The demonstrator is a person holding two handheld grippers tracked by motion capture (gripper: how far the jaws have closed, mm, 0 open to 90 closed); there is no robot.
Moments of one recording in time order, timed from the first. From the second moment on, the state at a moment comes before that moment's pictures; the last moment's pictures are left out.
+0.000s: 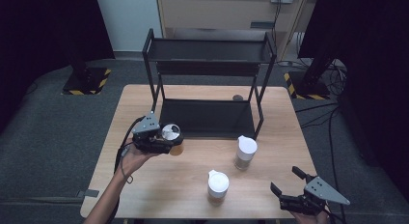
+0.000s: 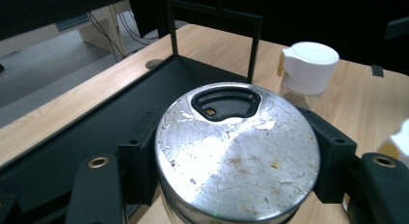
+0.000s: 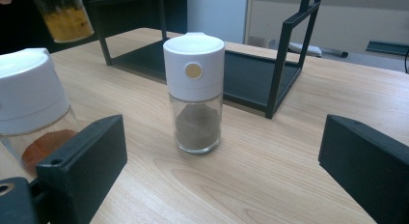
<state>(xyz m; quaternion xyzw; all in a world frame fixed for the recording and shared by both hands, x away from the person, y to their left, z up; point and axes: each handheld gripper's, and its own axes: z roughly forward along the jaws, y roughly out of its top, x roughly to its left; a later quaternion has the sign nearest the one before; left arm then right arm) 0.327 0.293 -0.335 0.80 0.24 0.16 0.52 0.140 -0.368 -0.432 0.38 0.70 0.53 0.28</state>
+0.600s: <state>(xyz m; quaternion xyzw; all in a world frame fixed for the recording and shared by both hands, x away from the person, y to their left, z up) 0.352 0.275 -0.318 0.80 0.25 0.17 0.52 0.141 -0.369 -0.432 0.38 0.70 0.54 0.28</state>
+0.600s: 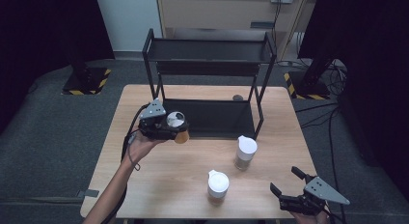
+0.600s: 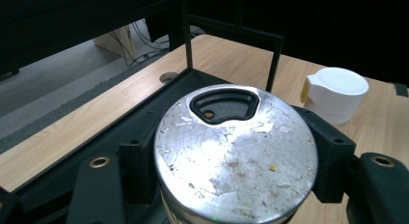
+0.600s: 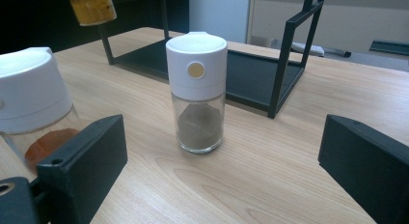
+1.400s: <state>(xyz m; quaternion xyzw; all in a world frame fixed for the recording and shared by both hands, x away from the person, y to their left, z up) 0.390 0.246 -0.324 0.79 0.33 0.20 0.48 0.142 -0.370 -0.433 0.38 0.70 0.54 0.28</state>
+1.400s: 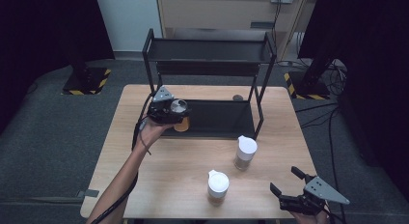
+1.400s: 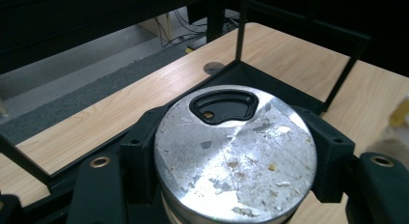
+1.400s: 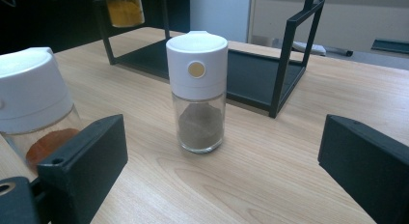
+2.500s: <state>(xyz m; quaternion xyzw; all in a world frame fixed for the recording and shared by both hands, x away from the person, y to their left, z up) 0.426 0.214 -0.382 0.76 0.42 0.24 0.43 0.143 -0.372 -0.434 0.38 0.70 0.54 0.27</state>
